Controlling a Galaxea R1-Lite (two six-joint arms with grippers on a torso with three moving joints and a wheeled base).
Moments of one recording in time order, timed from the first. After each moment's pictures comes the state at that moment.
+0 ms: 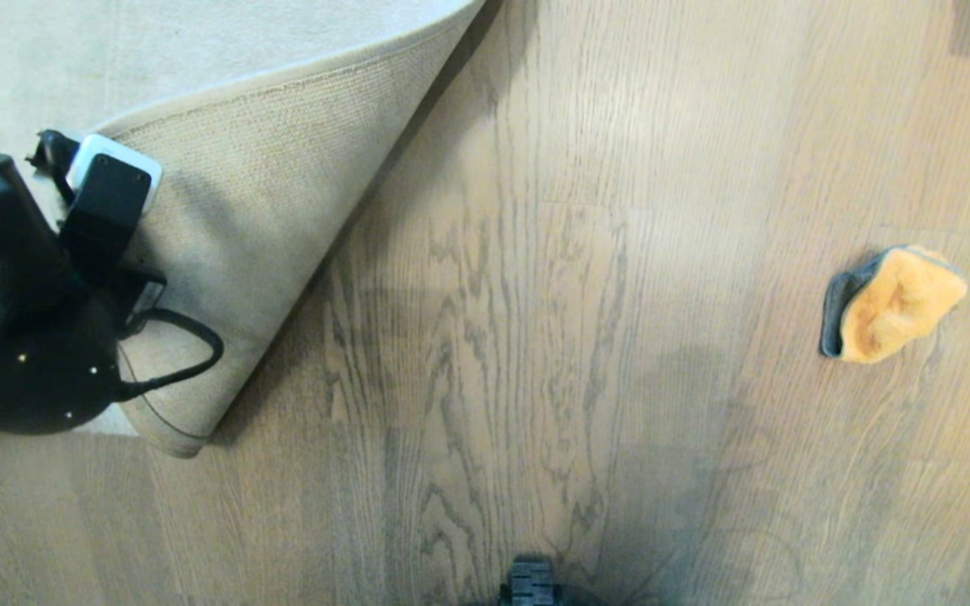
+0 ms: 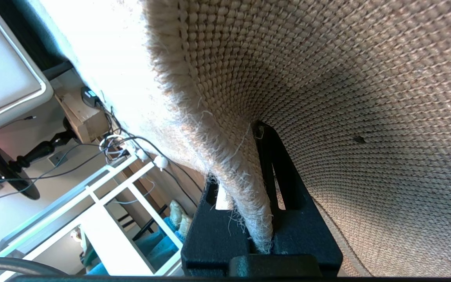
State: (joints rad) left arm -0.32 1.43 -0.70 -0.77 1.01 0.71; right arm -0.01 0.00 0.00 -0.05 0.01 -0.03
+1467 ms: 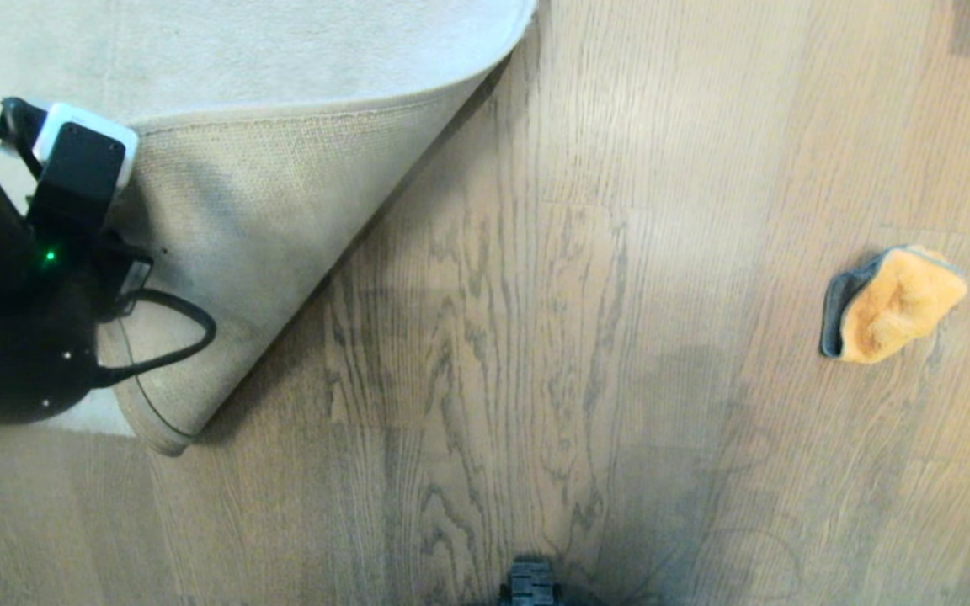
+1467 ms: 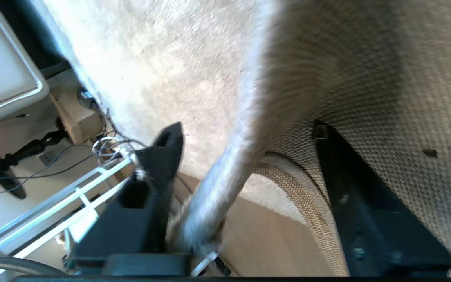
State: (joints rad) left arm -0.36 1.40 -0.74 -0.77 1.02 0.70; right arm -0.01 0.00 0.00 -0.05 0.01 -0.03
